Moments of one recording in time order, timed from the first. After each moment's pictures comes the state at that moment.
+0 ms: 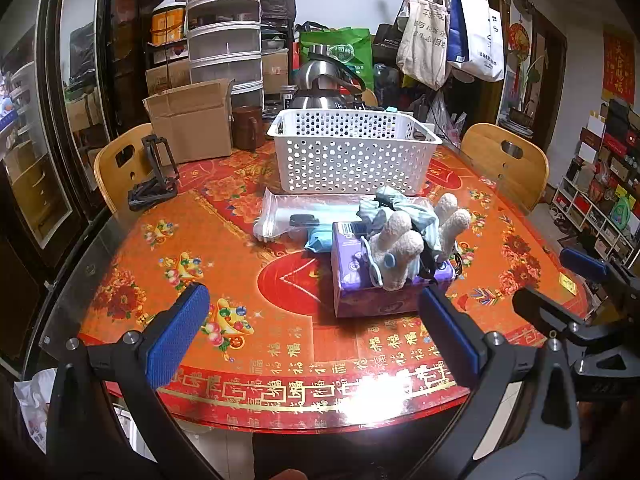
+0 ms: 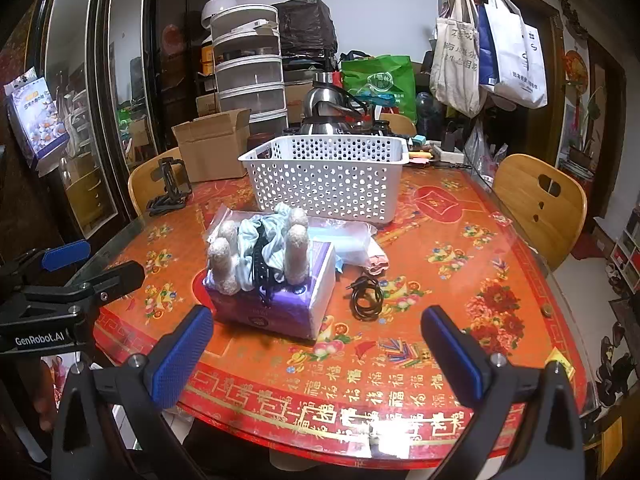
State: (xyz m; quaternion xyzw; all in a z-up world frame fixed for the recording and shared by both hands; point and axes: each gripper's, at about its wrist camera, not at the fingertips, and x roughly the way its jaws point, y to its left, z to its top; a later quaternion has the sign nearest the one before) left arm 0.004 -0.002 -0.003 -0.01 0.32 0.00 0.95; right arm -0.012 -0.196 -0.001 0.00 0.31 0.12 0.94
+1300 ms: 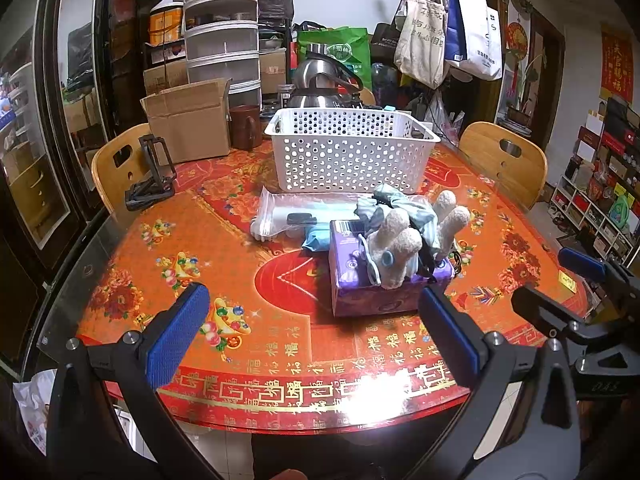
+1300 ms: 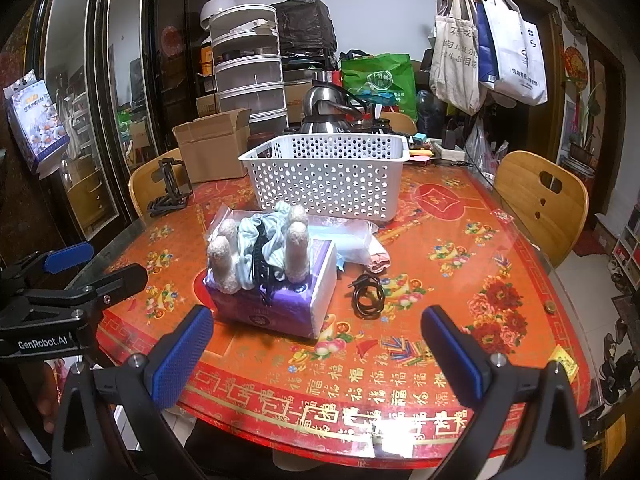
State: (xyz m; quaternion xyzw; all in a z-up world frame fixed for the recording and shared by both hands) left arm 0.001 -0.007 -0.003 -0.01 0.32 -0.01 0.95; right arm -0.012 -0.196 -0.004 0.01 0.31 0.12 0.94
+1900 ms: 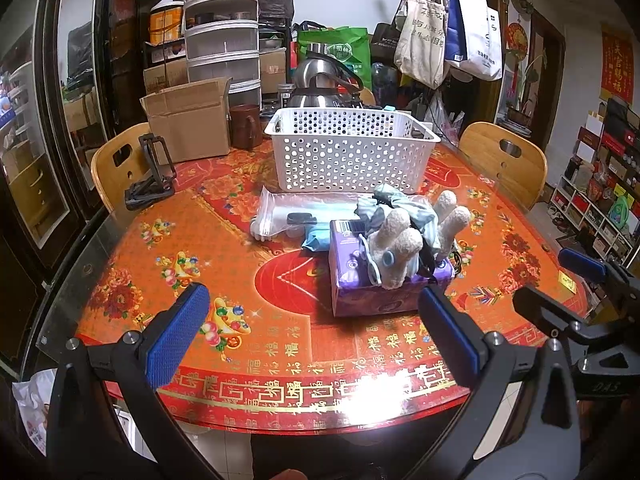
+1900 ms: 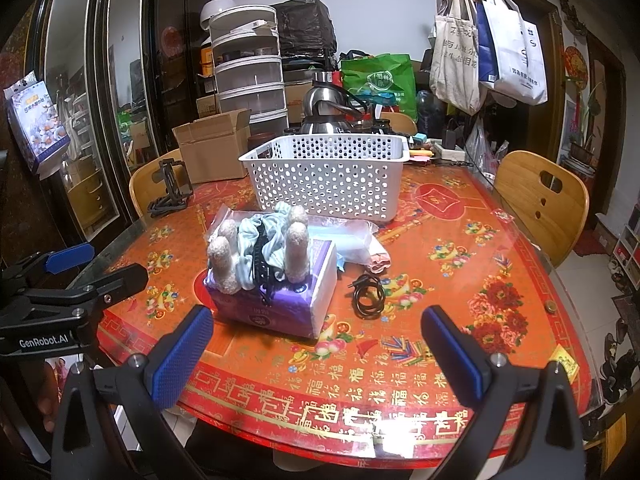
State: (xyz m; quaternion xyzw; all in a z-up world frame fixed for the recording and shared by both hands) left arm 0.003 -0.006 -0.005 -0.01 0.32 -0.01 0.95; right arm -0.012 -0.196 -0.004 0.01 0.31 0.12 0.94
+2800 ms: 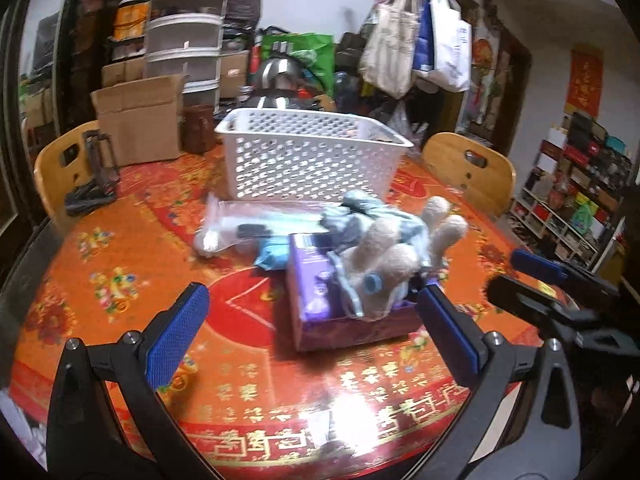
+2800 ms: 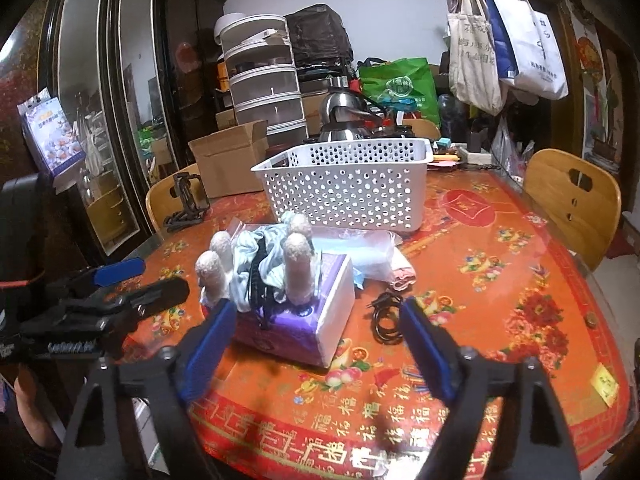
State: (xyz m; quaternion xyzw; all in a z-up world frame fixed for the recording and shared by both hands) left arm 0.055 -0.002 -0.042 -0.04 0.29 -0.10 0.95; right arm 0.023 -0.205 -0.028 0.04 0.28 0.18 0.94
